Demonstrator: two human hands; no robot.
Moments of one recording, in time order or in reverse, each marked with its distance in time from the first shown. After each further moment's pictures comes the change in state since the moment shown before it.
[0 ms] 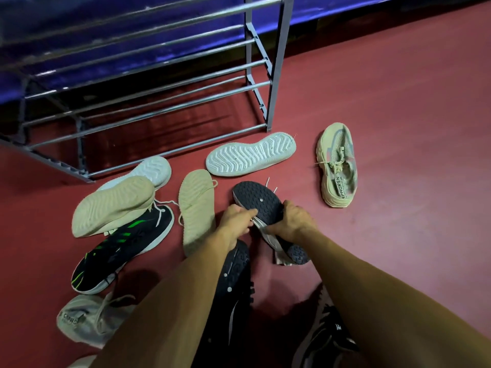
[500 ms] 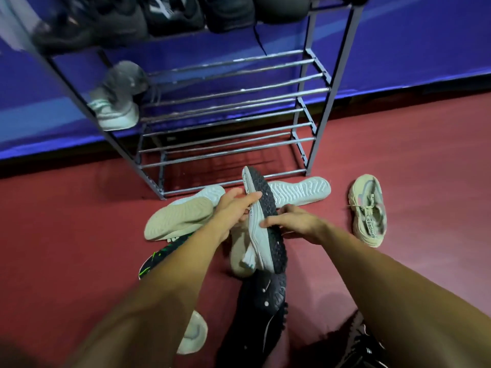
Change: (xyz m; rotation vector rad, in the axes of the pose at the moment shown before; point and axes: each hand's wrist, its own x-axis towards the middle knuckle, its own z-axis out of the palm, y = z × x) left_hand -0.115 0.078 -0.133 -0.155 0.072 0.346; right_hand -0.088 -0.105 -0.057 0.605 -0.361 -0.346
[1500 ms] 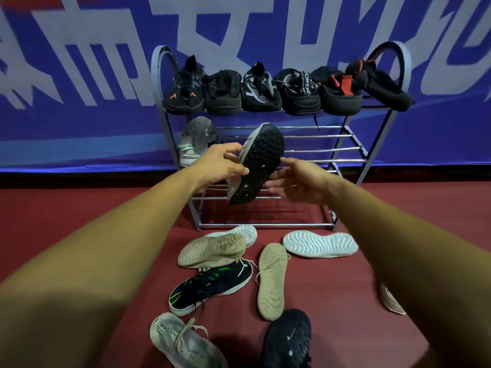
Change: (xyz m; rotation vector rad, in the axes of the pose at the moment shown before) left_hand -0.066 0.181 -0.162 0.271 -0.016 0.477; right_hand -0.043 -0.225 0.043 0.202 -0.027 -0.136
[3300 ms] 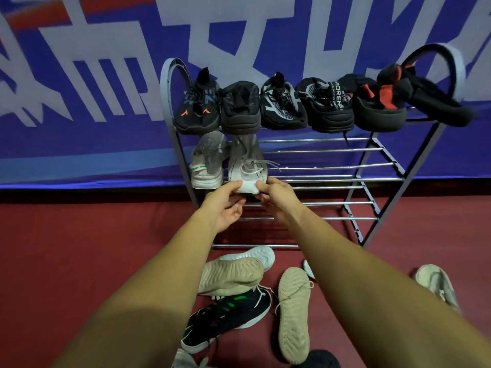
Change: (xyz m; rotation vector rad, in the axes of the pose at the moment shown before) left_hand 0.042 -0.064 -0.004 -0.837 0.333 -0.540; right_hand 0.120 0.009 0.074 0.354 0.102 -0.251
